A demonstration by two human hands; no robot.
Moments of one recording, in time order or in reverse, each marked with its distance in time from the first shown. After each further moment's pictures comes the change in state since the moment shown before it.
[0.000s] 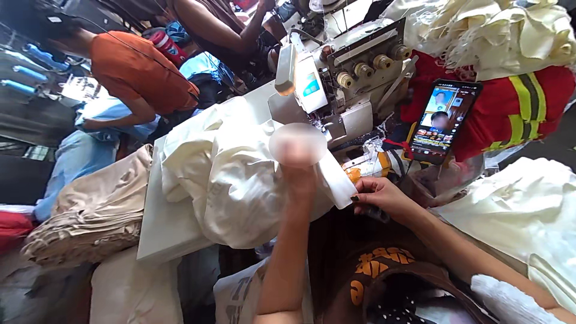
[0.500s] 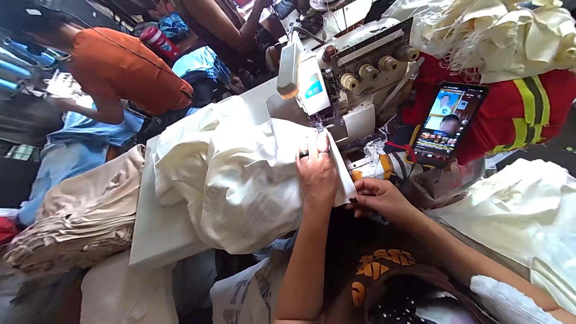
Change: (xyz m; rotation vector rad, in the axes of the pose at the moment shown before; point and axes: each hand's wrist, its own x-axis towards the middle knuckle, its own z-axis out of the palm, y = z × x) left_hand -0.012 0.025 0.037 0.134 0.077 -0.027; right_hand 0.002 -0.006 0.012 -0.044 0.033 -0.101
